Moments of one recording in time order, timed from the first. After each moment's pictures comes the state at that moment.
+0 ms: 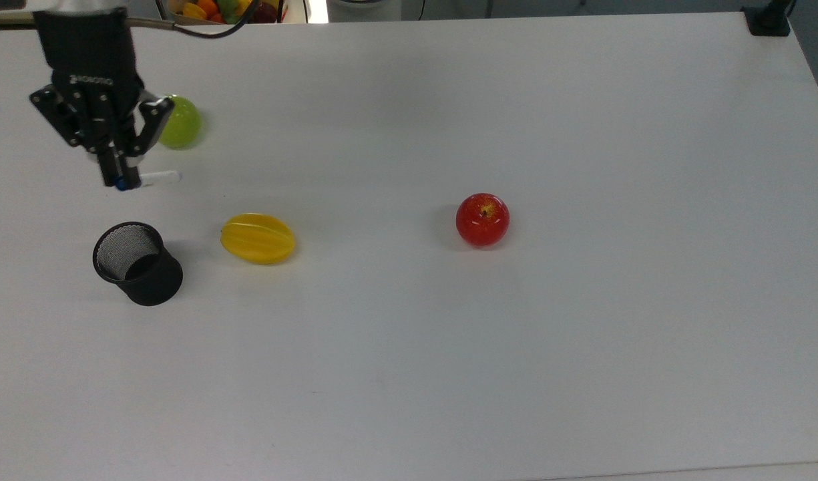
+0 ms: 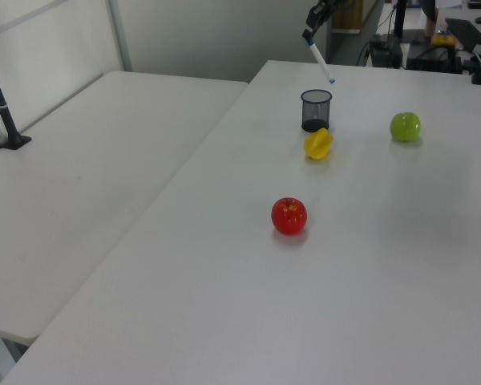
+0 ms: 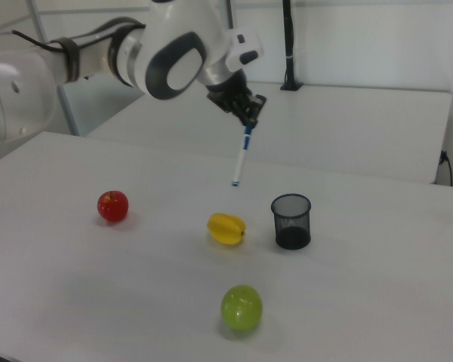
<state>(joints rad) -0.15 0.34 -0.05 -1.39 0.14 2.25 -0.18</state>
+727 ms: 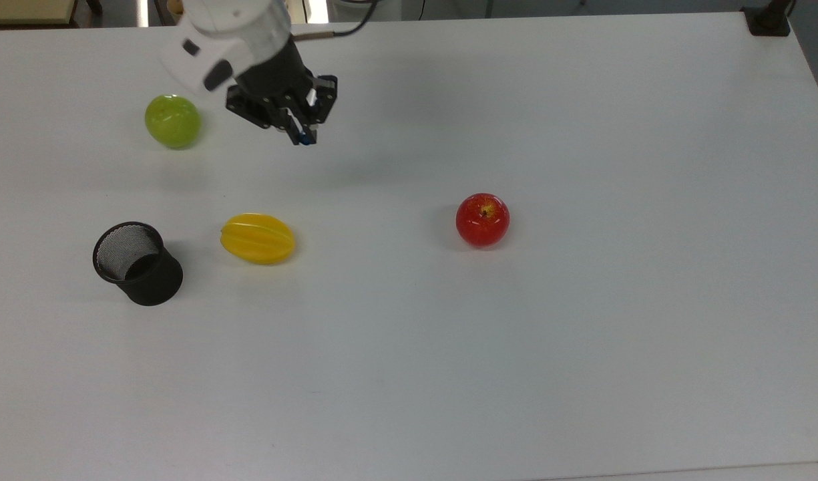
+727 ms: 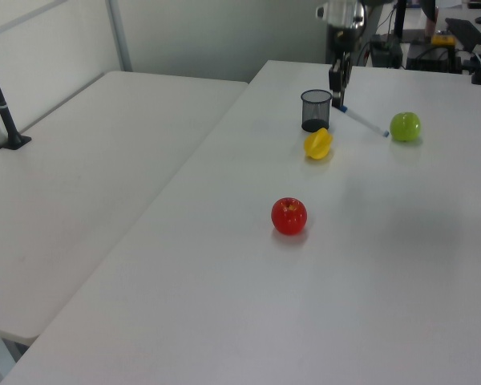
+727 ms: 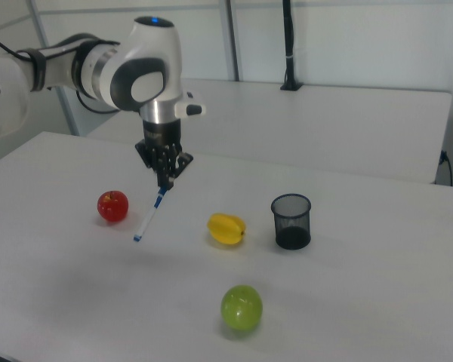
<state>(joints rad) 0.00 0.28 -0.05 -1.56 0.17 1.80 -0.17</state>
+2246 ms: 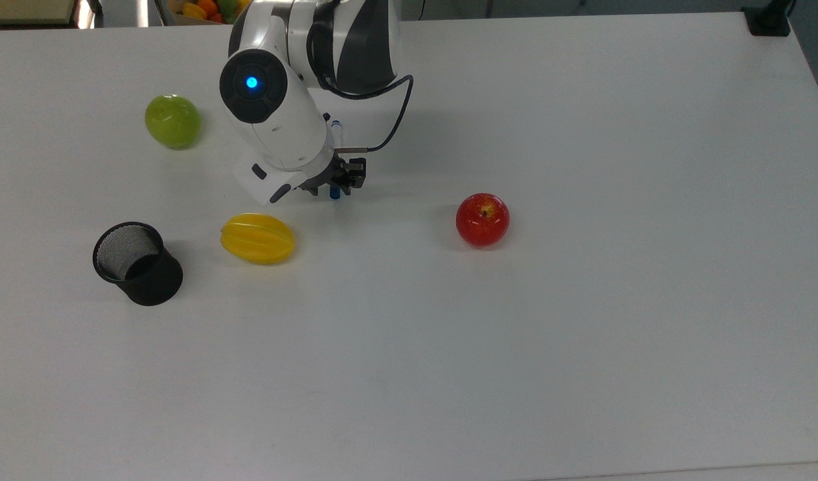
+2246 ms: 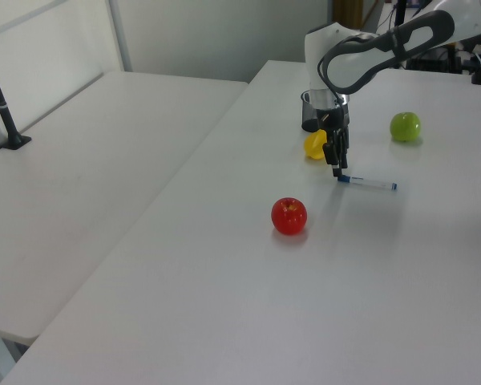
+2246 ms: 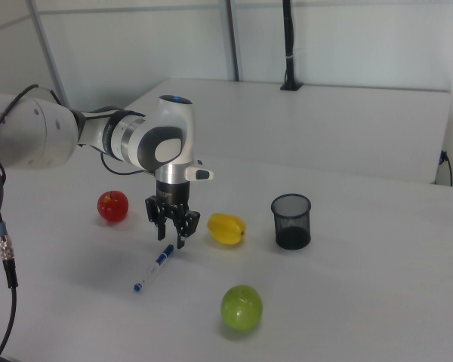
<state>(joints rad) 0.05 0.50 -0.05 -1.61 0.11 1.89 -0.09</state>
